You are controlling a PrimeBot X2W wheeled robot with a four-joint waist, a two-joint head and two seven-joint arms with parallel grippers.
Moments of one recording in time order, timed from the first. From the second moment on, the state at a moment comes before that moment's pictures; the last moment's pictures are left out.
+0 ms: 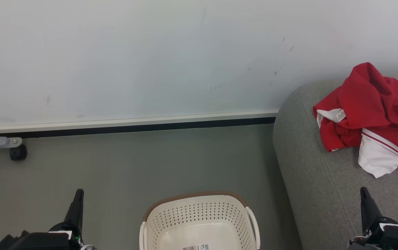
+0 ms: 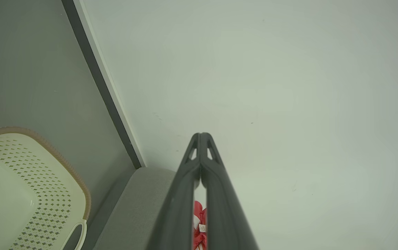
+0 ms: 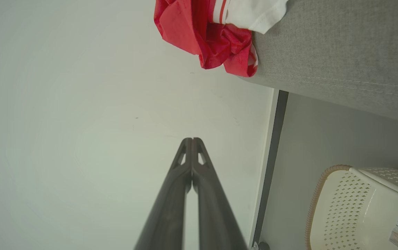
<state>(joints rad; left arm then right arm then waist) -0.08 0.04 0.09 0.30 -1.60 -0.12 0.11 -0.09 -0.04 -0.13 0.30 1.60 0.12 0.11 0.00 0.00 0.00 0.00</state>
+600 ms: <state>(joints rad) -0.08 0.04 0.09 0.30 -1.60 -0.12 0.11 -0.09 -0.04 -0.13 0.30 1.60 0.12 0.11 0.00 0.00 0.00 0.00</state>
